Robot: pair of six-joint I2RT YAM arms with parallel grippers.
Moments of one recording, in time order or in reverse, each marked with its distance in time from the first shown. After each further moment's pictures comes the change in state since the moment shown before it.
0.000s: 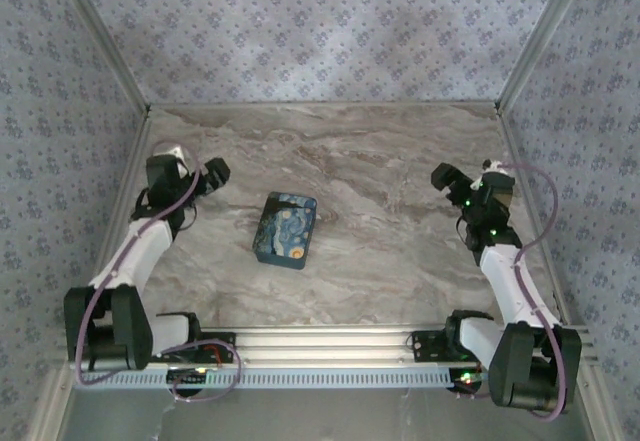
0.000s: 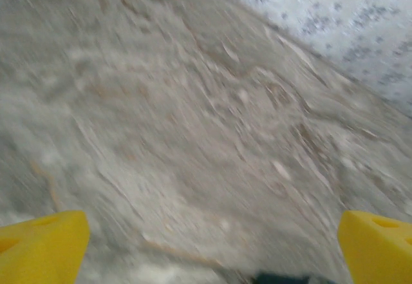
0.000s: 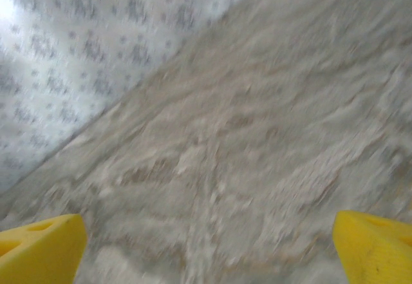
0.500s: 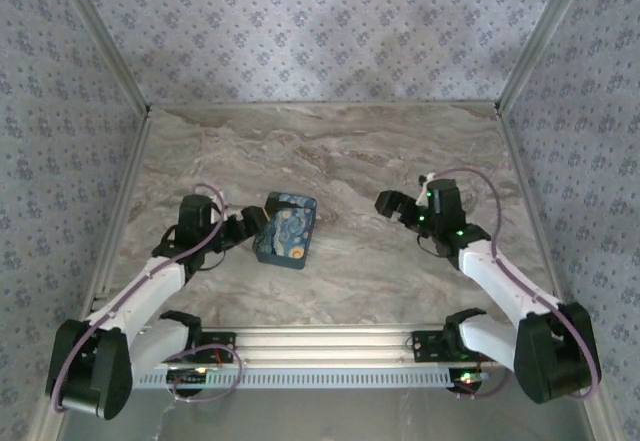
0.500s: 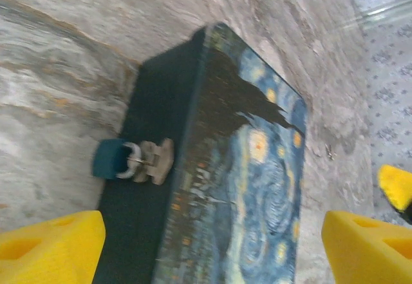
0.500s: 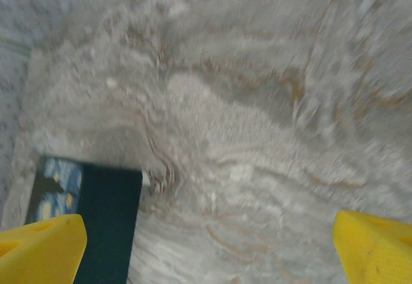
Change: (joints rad) left arm -0.278 -0.193 -0.266 -0.008 0.201 -0.237; right arm 0.401 0.093 -0.002 -0.125 -0.061 0.076
